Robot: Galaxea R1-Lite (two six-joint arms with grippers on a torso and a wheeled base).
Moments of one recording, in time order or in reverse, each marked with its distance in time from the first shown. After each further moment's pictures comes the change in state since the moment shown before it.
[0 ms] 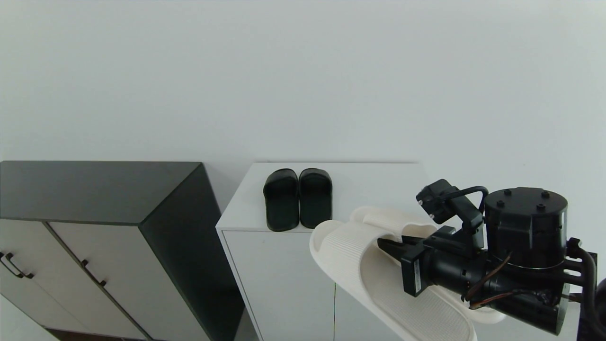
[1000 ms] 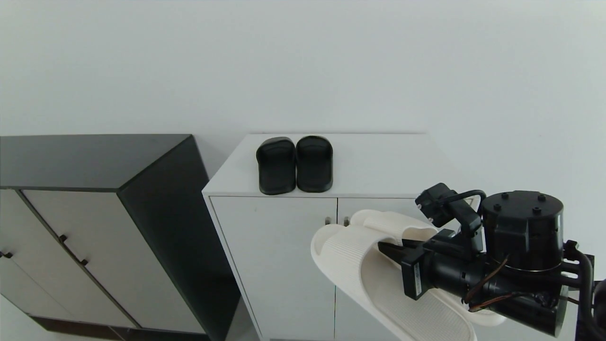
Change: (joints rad) left arm 0.000 0.000 0.000 0.000 0.000 -0.001; right arm -0.002 0.004 0.011 0.002 0.003 0.000
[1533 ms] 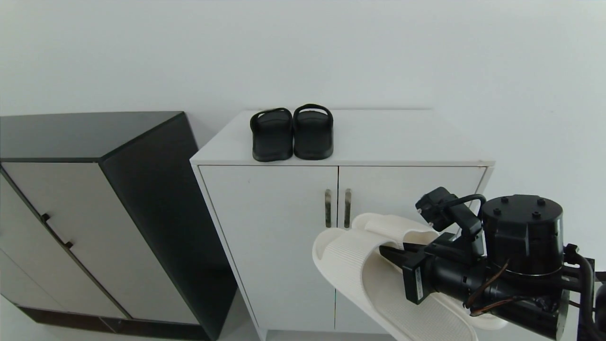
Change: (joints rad) left arm 0.000 0.000 0.000 0.000 0.001 -0.001; right arm 0.002 -0.002 0.015 0.000 -0.004 -0.003
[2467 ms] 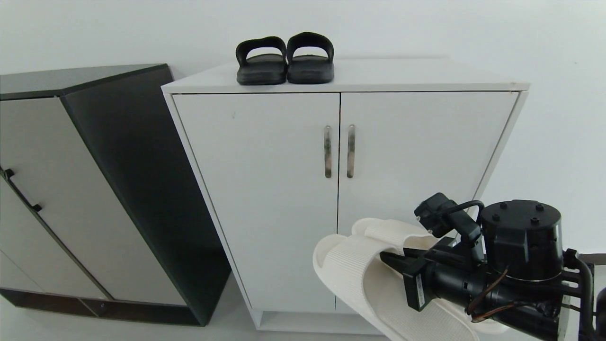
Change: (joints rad) left arm 0.000 0.000 0.000 0.000 0.021 0.001; right arm 0.005 0.000 0.020 0.000 0.006 -0.020
